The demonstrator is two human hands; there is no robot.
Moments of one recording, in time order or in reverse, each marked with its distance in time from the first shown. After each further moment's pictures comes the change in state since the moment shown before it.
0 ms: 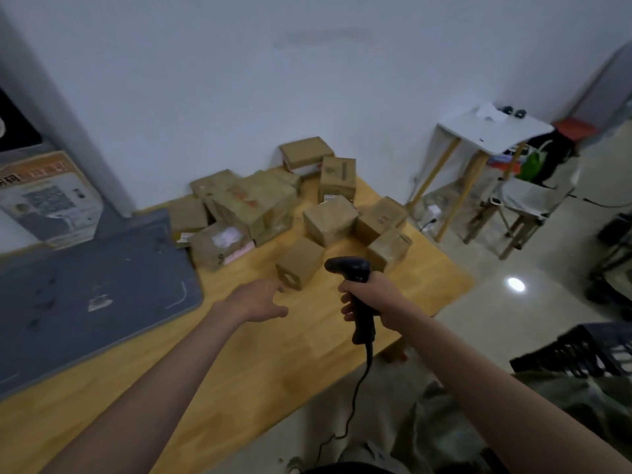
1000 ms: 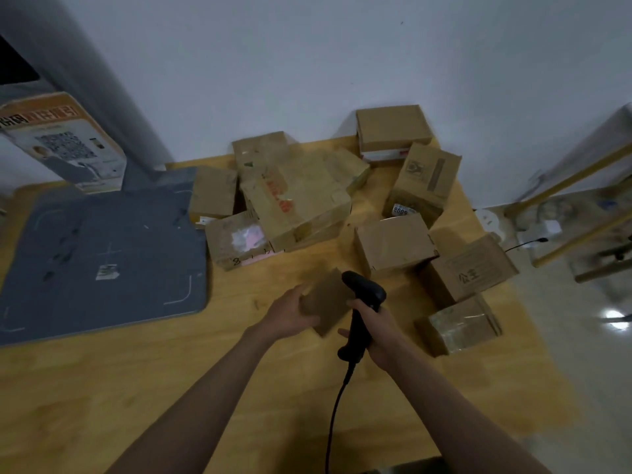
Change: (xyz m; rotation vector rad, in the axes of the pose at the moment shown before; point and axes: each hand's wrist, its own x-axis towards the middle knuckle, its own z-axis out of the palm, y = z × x) left_hand 0.188 -0.023 0.015 -0.738 0.019 -0.375; right_hand 0.252 -0.007 0.020 0.325 -0.191 0.323
